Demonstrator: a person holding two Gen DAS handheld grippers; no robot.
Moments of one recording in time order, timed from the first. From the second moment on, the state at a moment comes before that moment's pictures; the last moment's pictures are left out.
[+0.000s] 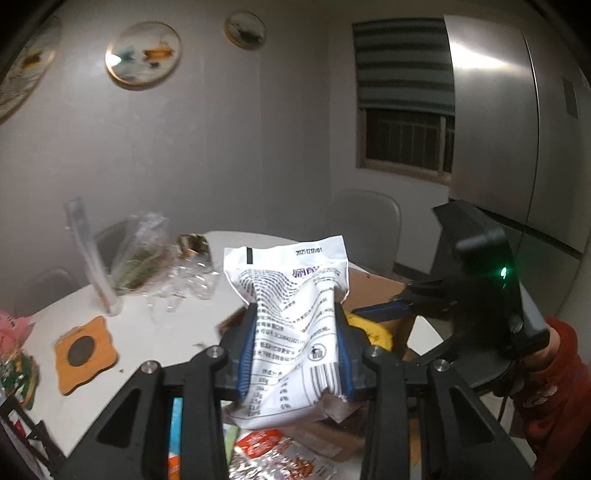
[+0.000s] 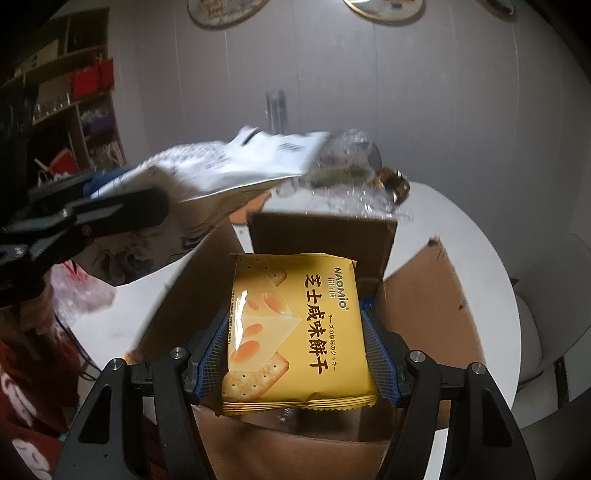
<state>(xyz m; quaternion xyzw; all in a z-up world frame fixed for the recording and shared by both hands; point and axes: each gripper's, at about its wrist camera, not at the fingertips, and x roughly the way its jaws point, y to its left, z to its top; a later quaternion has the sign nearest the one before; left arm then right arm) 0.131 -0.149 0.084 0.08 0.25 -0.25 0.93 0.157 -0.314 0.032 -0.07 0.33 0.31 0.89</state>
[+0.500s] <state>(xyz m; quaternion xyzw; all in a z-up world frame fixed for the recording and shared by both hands) 0.168 -0.199 0.059 0.11 0.31 -0.28 0.90 0.190 -0.301 -0.005 -0.10 0.38 0.33 0.86</state>
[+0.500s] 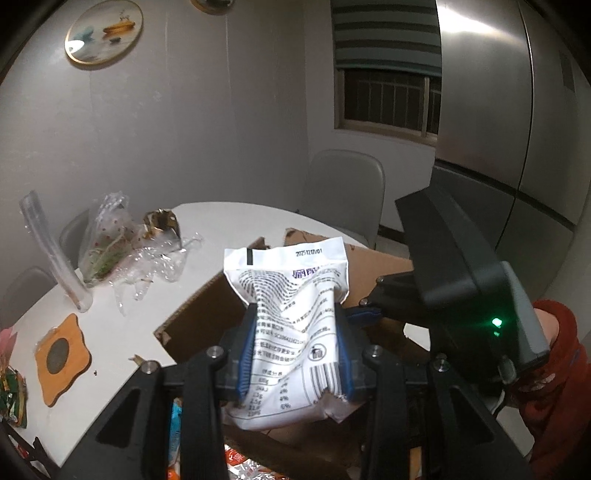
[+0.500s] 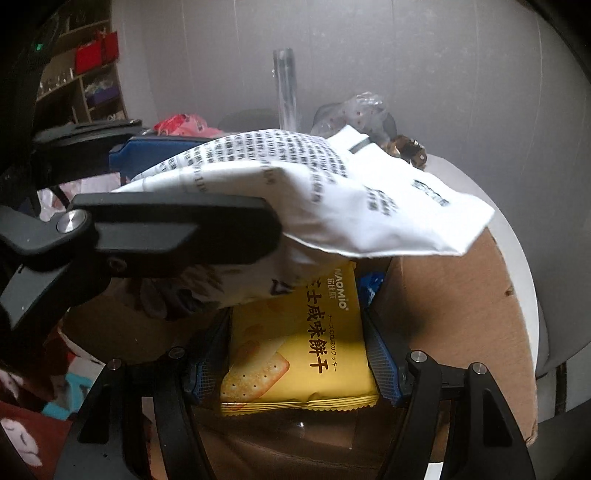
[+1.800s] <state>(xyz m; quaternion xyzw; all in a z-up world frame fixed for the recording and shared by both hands) 0.049 -0.035 0.072 0.04 0.23 -0.13 0.96 0.082 -0.271 0.061 -0.11 0.25 0.35 0.90</state>
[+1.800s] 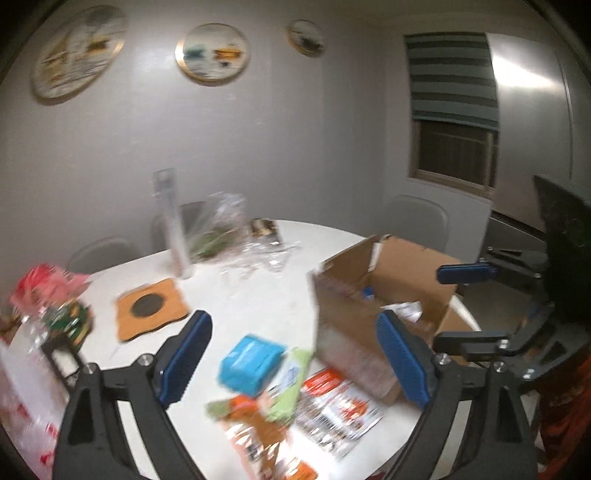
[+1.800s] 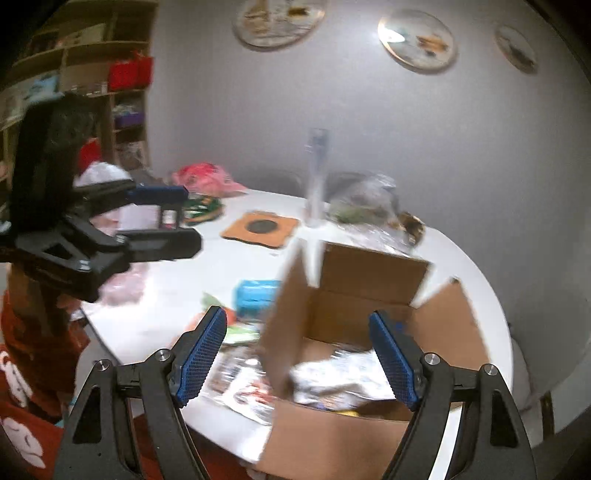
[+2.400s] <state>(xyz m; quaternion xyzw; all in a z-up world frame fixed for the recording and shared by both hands) 0.038 0.053 -0.064 -0.05 0.34 -0.09 0.93 0.065 -0.141 -0.044 -0.14 0.34 0.40 0.84</state>
